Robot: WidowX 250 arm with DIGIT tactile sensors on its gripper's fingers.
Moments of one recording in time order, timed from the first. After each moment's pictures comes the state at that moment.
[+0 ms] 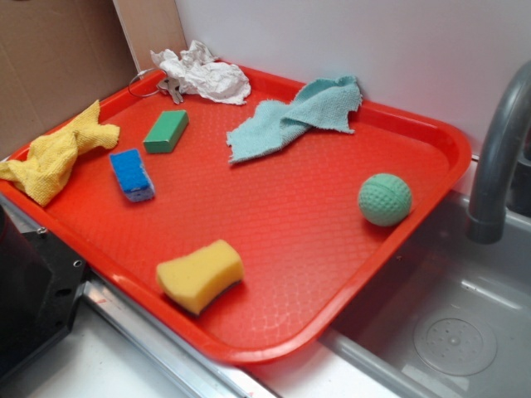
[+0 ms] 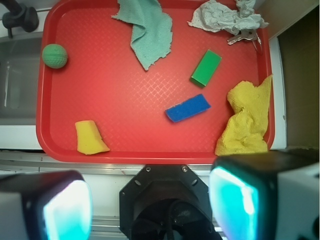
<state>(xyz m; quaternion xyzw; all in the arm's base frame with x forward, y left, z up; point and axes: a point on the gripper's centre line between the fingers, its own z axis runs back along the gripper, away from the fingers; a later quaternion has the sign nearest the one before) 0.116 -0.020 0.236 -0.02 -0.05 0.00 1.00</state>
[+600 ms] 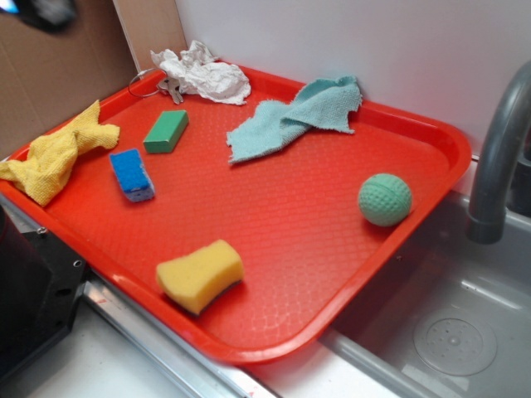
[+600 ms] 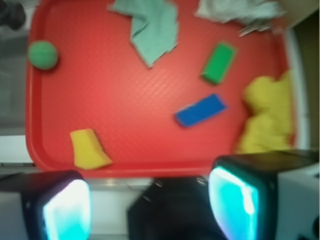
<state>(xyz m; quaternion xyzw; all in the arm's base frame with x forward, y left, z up) 0.144 -0.043 0.176 -0.02 -0.01 0.03 1.00</state>
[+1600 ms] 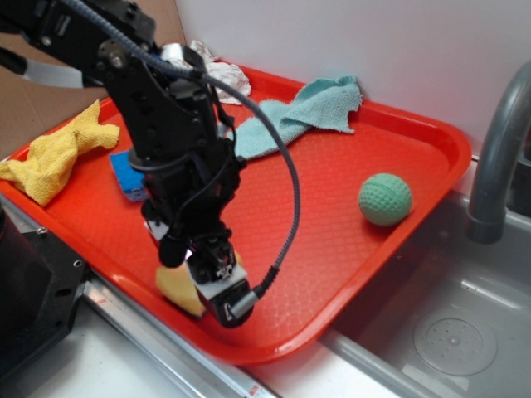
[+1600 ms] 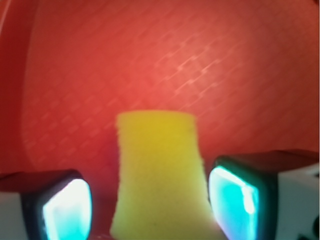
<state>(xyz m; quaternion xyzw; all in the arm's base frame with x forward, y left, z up) 0.129 -0.134 0.036 -0.06 0.00 -0.07 1.00</state>
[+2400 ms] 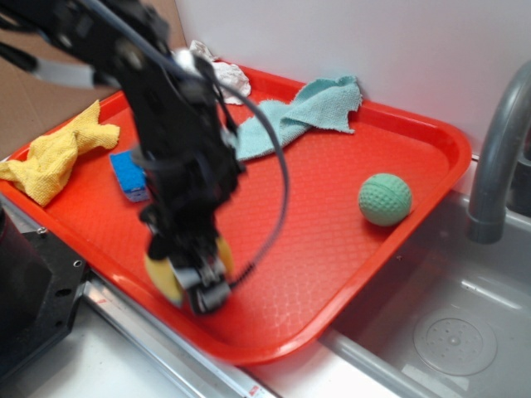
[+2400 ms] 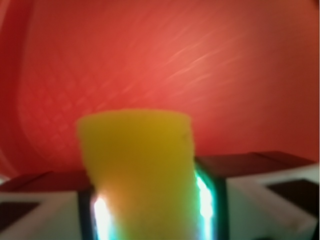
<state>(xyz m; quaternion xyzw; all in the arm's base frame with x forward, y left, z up) 0.131 -0.114 0.064 -0.03 0.01 -0.10 0.99</state>
